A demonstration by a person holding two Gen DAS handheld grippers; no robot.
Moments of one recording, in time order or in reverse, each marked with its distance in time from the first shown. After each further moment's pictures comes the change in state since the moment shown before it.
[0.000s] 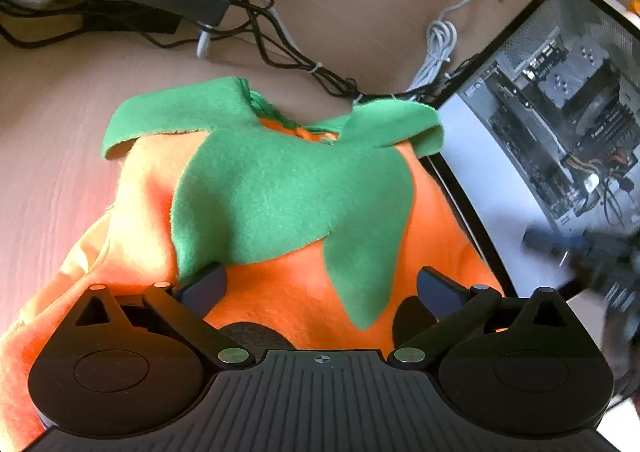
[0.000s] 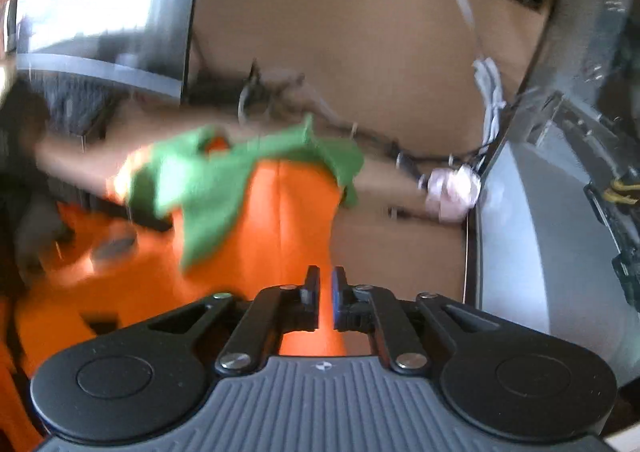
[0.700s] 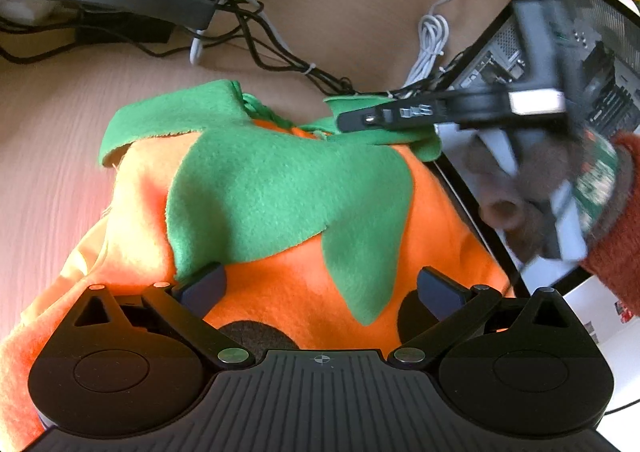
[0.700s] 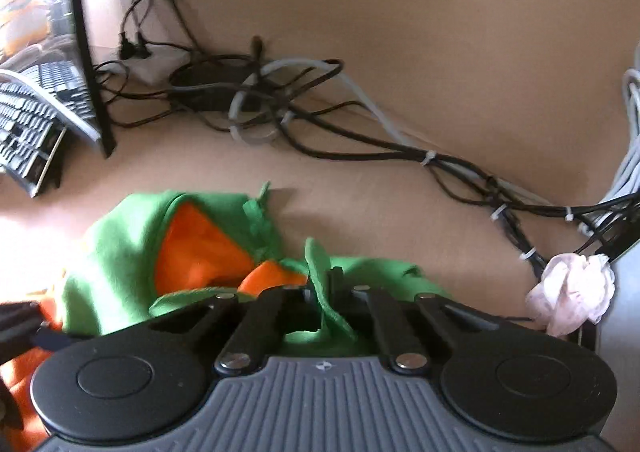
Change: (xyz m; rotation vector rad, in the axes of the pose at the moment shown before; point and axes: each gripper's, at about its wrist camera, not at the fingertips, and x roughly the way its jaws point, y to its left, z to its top) left arm 0.000 -0.003 -0.006 0.038 -0.016 0.004; right arm 0.170 0.020 0.093 -0.087 0.193 0.140
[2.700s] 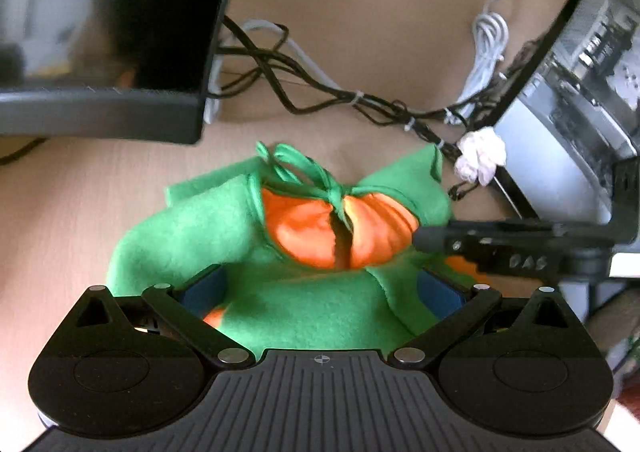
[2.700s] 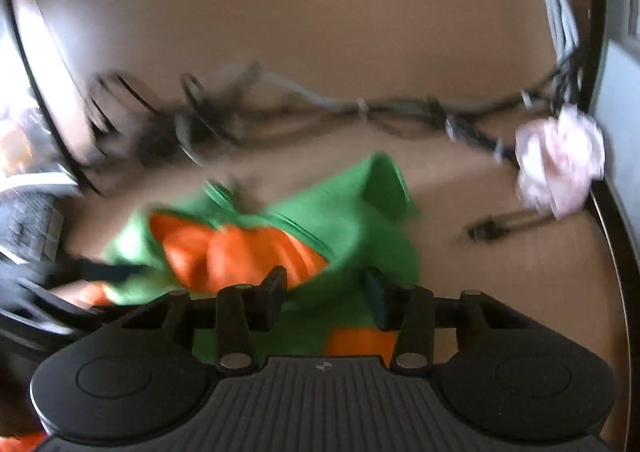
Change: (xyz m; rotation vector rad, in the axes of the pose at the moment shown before) left arm 0.045 -0.001 0.070 0.056 0.008 0.188; right arm 0.011 -0.052 -0.063 0.354 -0.110 0.030
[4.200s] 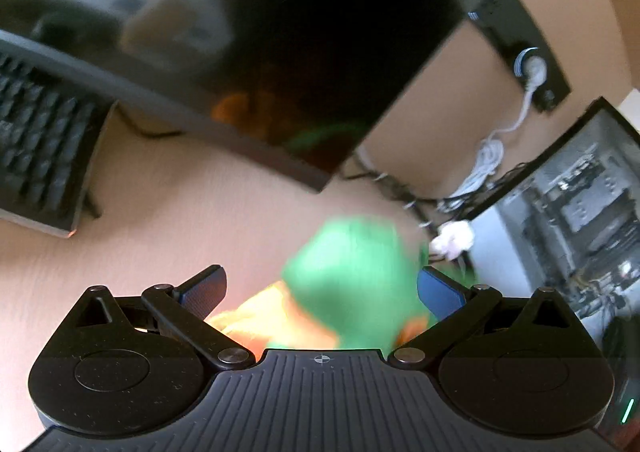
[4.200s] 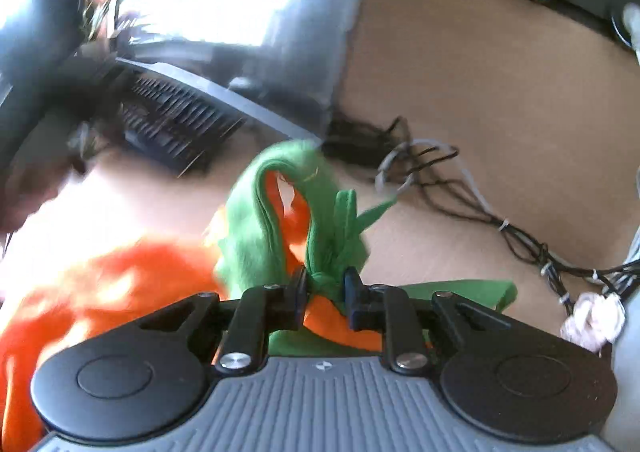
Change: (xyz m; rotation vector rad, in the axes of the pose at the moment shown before) left arm -0.137 0.035 -0.023 -0.293 -0.153 -0.058; right arm -0.097 0.126 -0.050 -0.565 -0.064 0.130
